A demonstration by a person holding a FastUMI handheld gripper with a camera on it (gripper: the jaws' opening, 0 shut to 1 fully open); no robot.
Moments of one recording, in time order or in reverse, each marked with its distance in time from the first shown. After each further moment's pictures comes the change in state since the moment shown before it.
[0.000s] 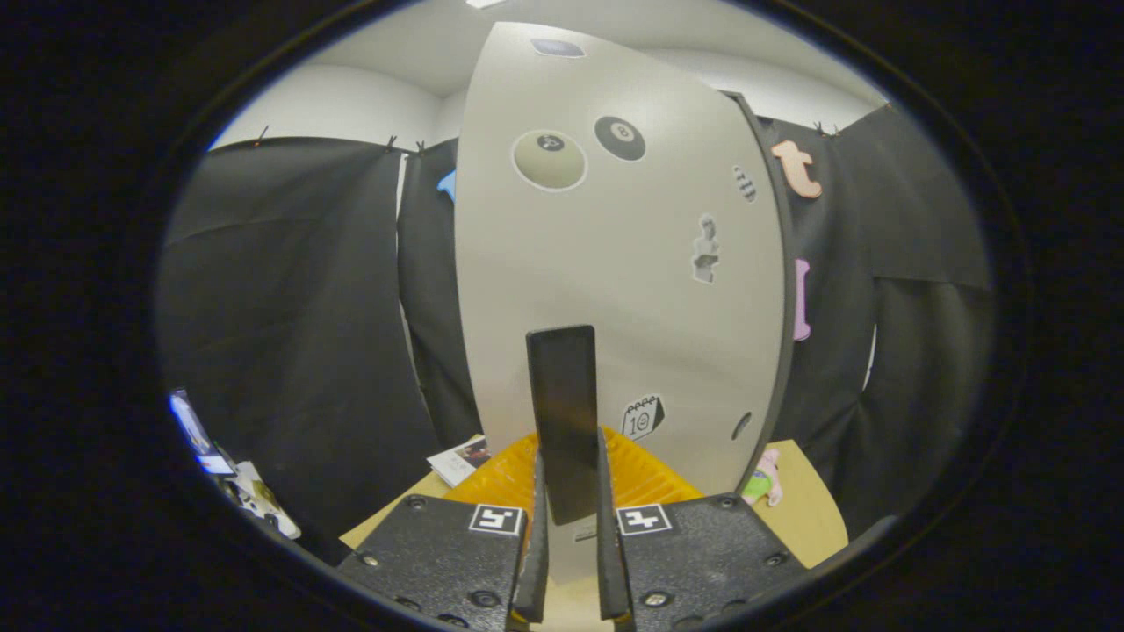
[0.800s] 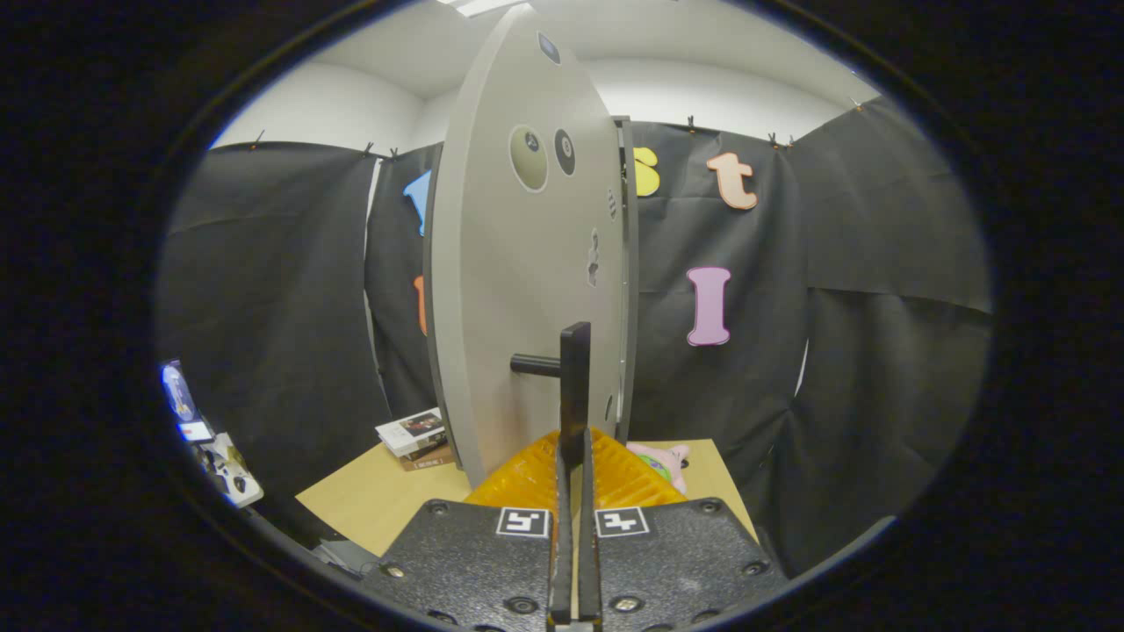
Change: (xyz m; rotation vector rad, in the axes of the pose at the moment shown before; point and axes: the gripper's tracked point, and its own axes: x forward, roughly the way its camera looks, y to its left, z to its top) arm -0.045 -0.076 -0.003 -0.040 0.006 -0.069
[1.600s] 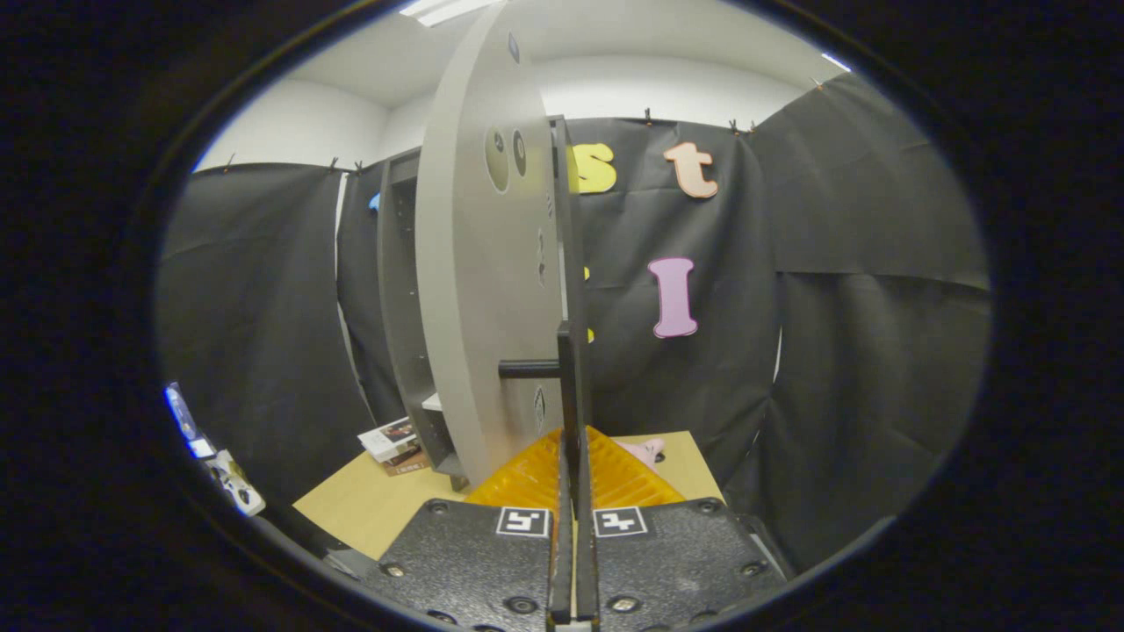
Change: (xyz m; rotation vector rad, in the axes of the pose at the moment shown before) arm -0.011 -0.025 0.003 0.076 -0.006 -0.077
